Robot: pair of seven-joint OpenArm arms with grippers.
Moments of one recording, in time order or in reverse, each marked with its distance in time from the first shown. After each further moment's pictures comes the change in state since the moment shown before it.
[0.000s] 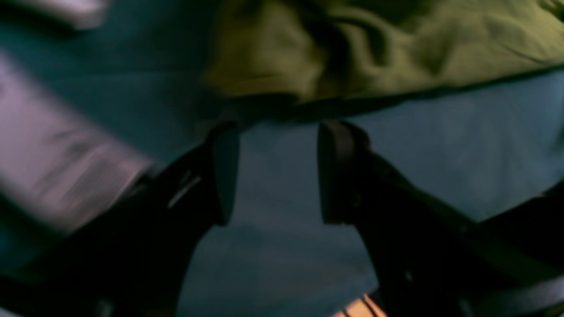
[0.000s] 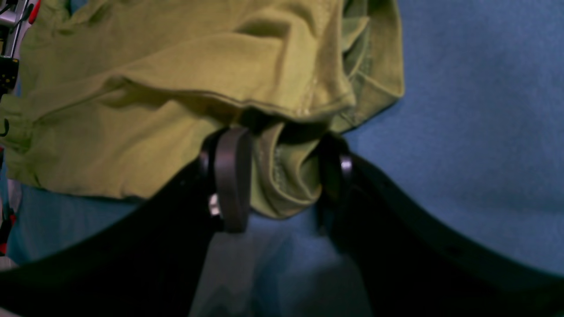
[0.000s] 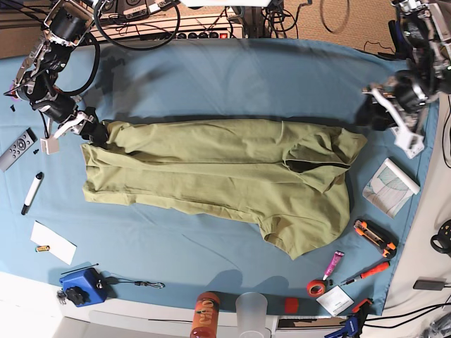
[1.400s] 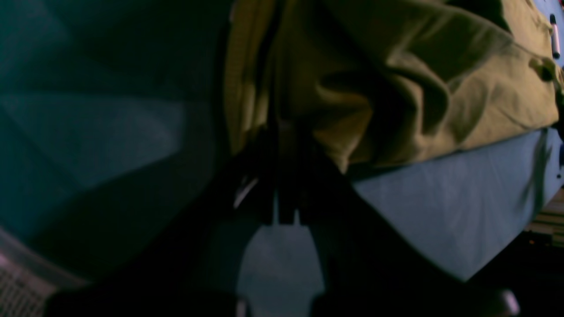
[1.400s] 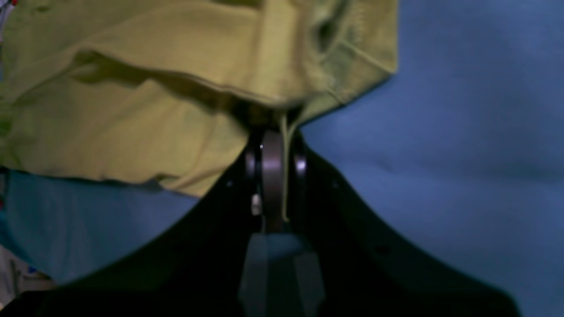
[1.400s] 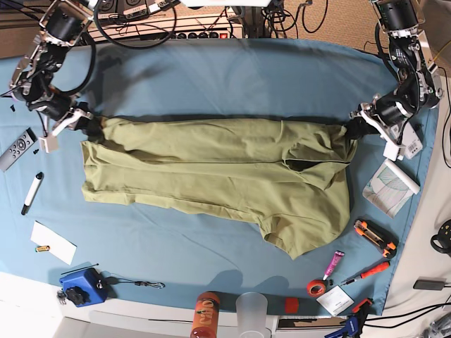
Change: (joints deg) left arm -9.2 1.8 1.6 -22.6 -2.6 0.7 -3.9; right arm -0.2 2.5 -0.1 0.2 -1.1 0.0 -3.3
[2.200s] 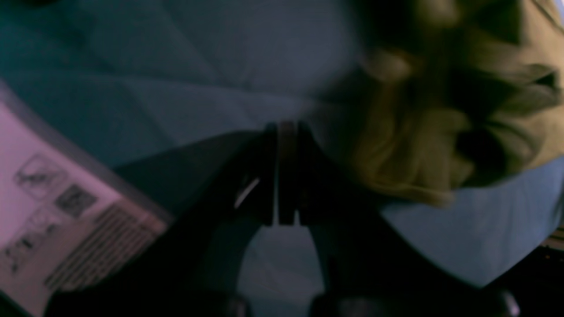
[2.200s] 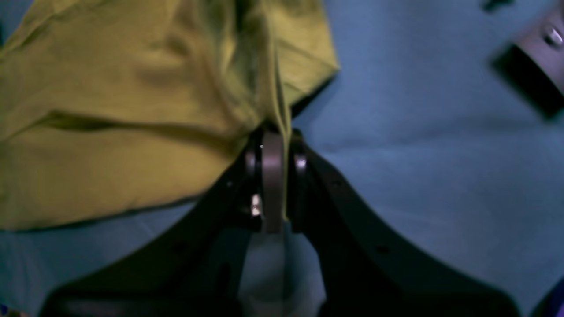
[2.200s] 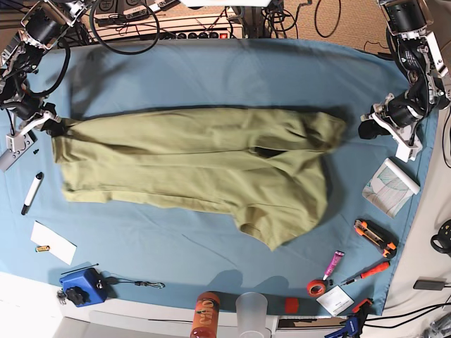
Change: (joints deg) left arm -0.5 -2.6 -1.6 0.5 1.1 0.5 1.6; right arm 1.4 4.7 8.2 0.0 -5.4 -0.2 -0.3
